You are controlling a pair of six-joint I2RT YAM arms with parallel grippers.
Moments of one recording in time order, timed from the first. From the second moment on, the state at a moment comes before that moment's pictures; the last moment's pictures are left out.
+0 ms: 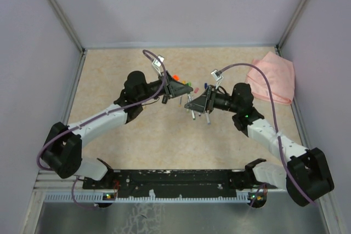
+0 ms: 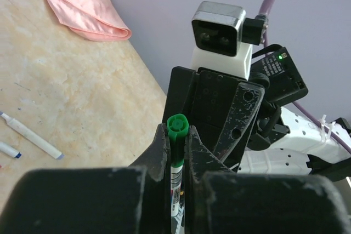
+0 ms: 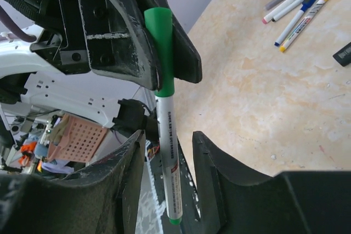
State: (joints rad) left arm -0.65 1.43 0.91 0.57 0.53 -0.97; right arm 0.43 1.12 0.61 0.45 -0.83 0.82
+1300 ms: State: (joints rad) left arm -0.39 1.37 1.06 0.39 0.49 -0.84; right arm 0.46 1.01 0.60 0.10 -0.64 0.62
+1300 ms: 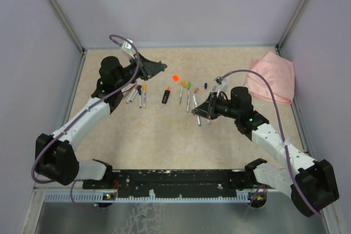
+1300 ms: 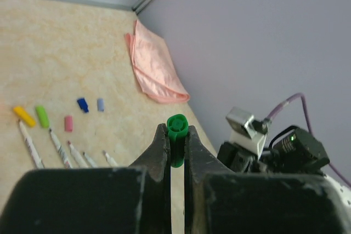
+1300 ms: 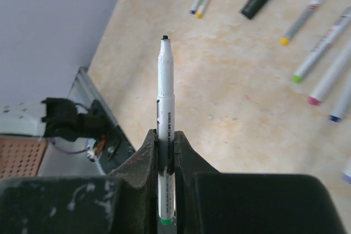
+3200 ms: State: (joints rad) left arm -0.36 1.16 0.80 0.25 0.51 -0.80; right arm 0.30 1.45 0.71 -0.31 -0.09 0.43
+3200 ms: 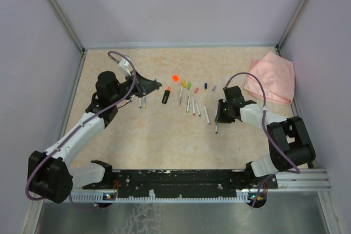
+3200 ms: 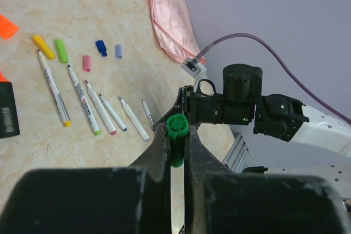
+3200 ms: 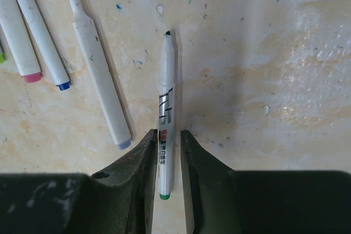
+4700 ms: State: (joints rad) left arm -0.64 1.80 1.25 0.25 0.63 -0.77; right arm 0.15 1.11 0.83 -0.36 -0.17 0.51
